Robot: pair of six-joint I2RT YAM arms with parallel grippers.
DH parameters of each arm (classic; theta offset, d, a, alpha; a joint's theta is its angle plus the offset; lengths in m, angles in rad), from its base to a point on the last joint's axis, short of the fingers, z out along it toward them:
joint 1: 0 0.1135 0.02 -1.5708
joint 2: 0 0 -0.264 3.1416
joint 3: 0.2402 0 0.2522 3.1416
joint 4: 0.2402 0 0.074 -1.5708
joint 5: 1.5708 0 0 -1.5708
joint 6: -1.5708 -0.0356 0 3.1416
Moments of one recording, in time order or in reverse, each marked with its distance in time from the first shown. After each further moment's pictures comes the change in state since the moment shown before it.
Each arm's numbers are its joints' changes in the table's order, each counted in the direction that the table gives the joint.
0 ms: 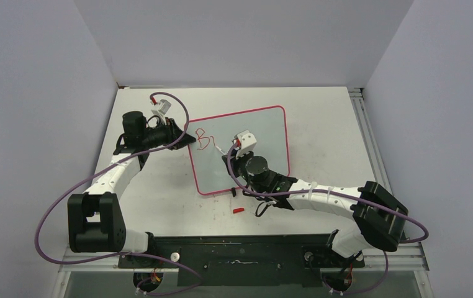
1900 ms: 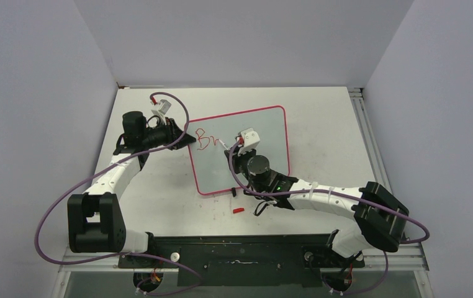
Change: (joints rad) left arm 0.000 -0.002 0.000 0.000 0.003 0.000; right arm -0.001 -0.005 0.003 -0.042 0.077 0.016
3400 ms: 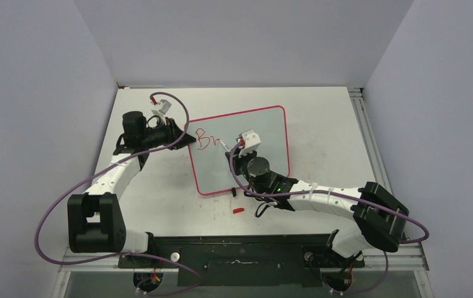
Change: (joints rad) left arm 0.000 -0.002 0.000 0.001 0.002 0.000; right arm 0.000 0.000 -0.014 -0.006 0.011 -0.012
